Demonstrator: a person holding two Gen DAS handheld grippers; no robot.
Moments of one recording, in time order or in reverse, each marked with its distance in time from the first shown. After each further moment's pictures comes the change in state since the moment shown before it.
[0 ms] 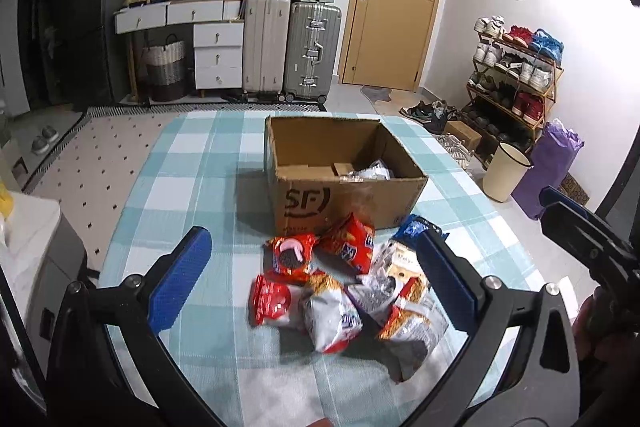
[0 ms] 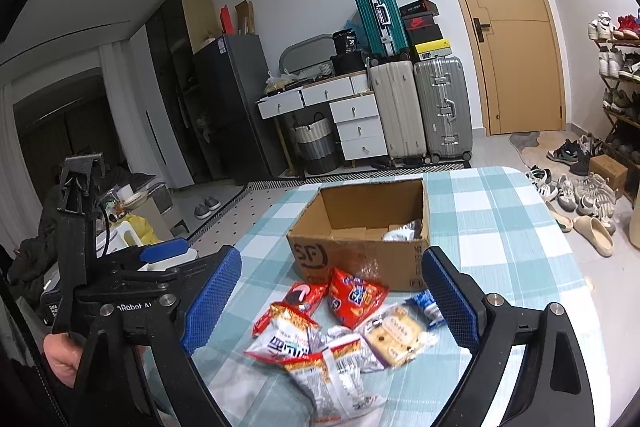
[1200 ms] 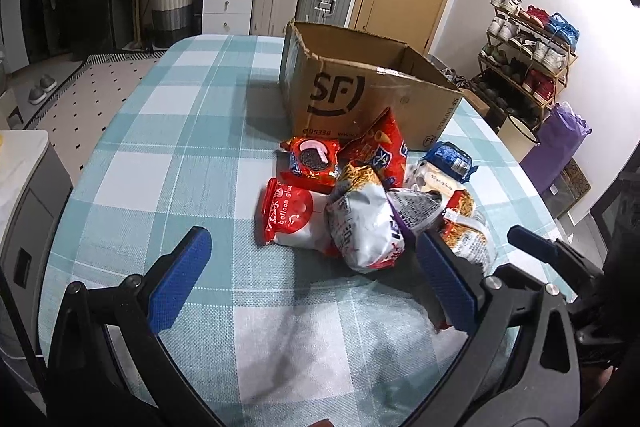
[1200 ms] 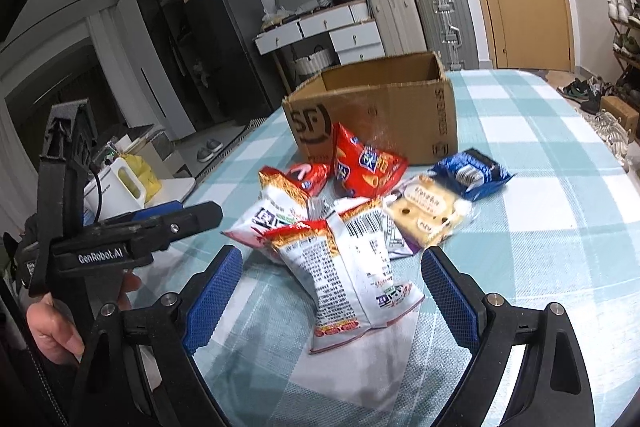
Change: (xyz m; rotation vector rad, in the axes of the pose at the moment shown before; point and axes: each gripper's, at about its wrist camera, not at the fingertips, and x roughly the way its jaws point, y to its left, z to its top) left arm 0.068 0.032 -0.085 -0.069 0.155 0.002; right arm 0.053 -0.002 -0.115 0.046 0.239 0.028
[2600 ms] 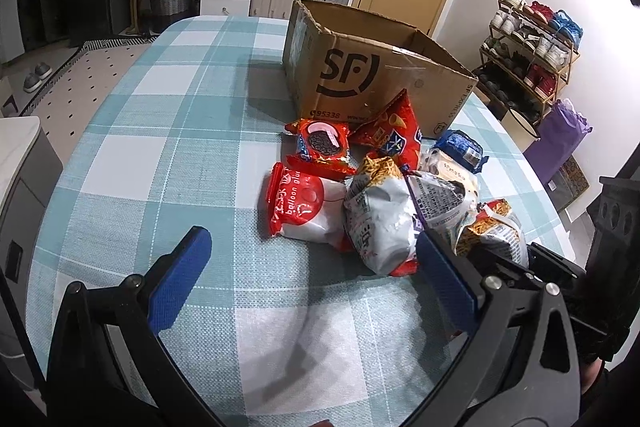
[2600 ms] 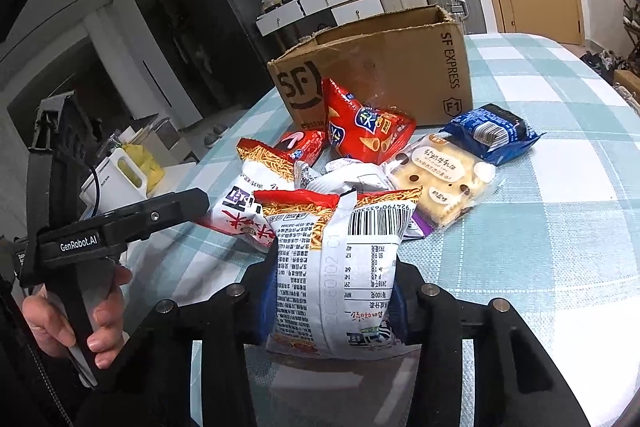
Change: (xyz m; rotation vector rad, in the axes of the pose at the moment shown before) left arm 0.028 0.015 -0.006 -0.015 0.042 -0.016; right arm 0.044 -0.016 -0.013 0.043 0.059 0.054
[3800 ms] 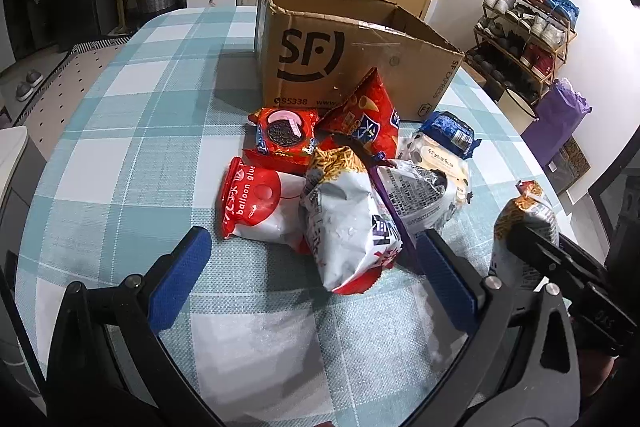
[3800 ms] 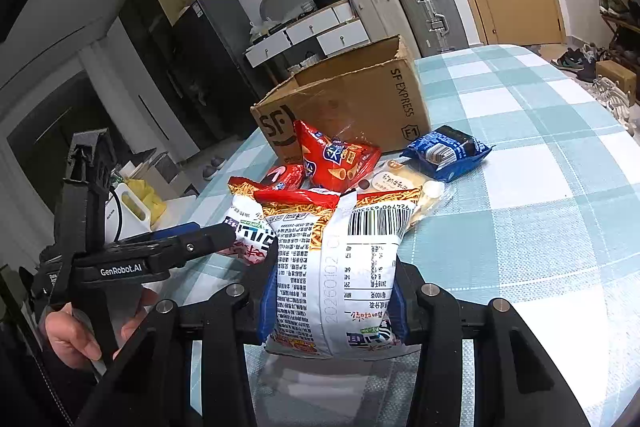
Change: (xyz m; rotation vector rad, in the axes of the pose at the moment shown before) left arm 0.021 -0.030 0.003 0.050 0.057 -0.003; right arm -0.043 -0.025 -0.003 0.074 -0.099 0.002
